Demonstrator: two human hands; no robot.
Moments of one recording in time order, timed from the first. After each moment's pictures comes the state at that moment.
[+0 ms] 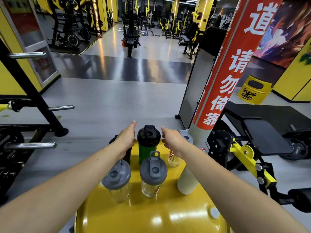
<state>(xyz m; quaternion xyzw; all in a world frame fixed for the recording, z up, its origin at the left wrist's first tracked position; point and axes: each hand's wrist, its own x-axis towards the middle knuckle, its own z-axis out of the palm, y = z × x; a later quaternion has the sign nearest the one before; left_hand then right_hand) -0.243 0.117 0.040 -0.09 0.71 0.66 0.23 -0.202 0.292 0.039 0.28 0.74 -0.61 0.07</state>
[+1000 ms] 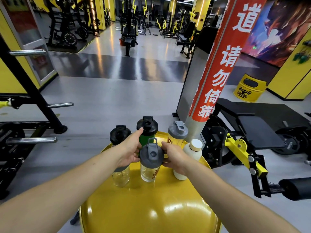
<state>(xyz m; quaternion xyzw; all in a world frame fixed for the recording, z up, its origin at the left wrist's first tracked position) -0.160 0.113 0.043 -0.08 0.67 0.63 0.39 -0.099 0.267 0.026 0.31 0.66 -0.67 0.13</state>
